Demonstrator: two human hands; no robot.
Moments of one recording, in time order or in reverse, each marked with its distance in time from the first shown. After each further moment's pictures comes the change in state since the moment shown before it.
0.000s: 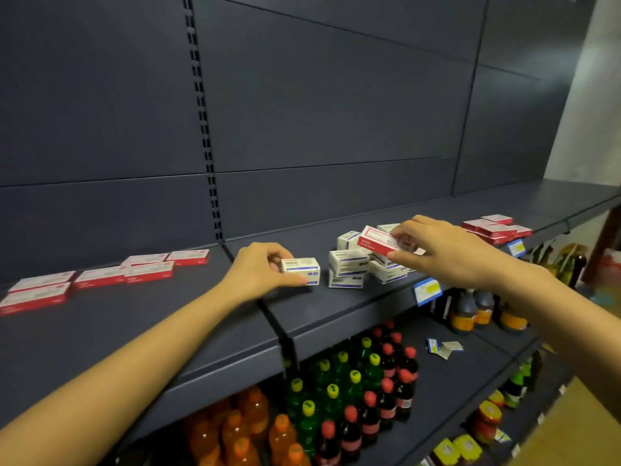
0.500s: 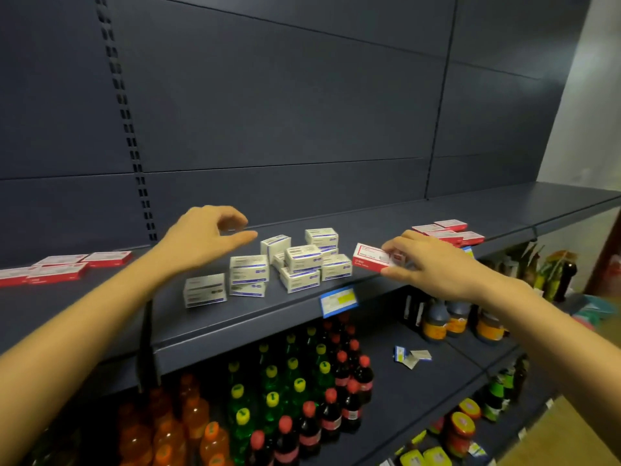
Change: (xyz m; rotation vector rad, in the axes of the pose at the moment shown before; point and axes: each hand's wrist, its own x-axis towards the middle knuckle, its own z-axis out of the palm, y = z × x) left_hand 0.028 0.102 0.040 0.332 0.163 0.054; right_hand -0.012 0.159 -0.001 0.039 -0.050 -0.076
